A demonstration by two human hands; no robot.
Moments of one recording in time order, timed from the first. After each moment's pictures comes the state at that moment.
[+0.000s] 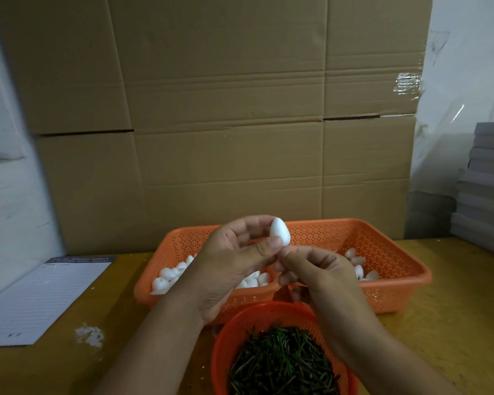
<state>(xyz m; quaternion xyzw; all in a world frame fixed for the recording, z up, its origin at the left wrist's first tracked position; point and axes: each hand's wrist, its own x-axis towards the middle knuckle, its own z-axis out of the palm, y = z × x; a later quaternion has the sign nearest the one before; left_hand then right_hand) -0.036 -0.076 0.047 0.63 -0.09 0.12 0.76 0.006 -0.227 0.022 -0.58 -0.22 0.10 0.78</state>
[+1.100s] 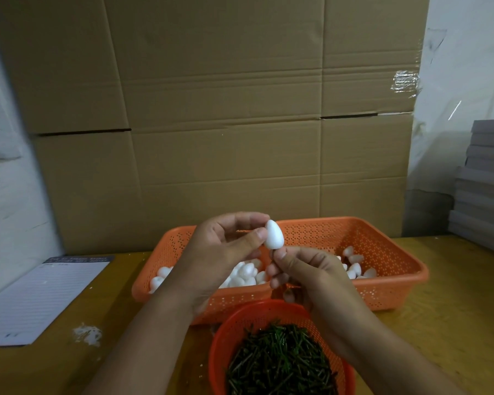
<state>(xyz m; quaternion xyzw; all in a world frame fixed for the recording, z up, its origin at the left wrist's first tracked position) -0.034 -0.066 0.047 0.71 -0.09 0.22 0.67 0.017 -0.229 0.014 -0.57 -0.29 0.15 0.76</state>
